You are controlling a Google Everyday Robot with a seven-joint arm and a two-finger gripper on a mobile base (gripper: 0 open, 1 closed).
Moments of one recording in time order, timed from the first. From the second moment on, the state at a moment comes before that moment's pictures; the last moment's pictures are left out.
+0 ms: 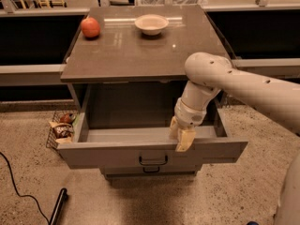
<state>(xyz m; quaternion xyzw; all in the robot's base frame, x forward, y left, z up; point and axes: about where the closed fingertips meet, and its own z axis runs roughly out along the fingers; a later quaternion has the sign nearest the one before) 0.520 -0.097 0.658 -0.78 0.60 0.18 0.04</state>
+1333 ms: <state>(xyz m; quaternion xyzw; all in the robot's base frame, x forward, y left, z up) 0.519 -0.097 0.657 -0.78 0.60 0.18 0.04</state>
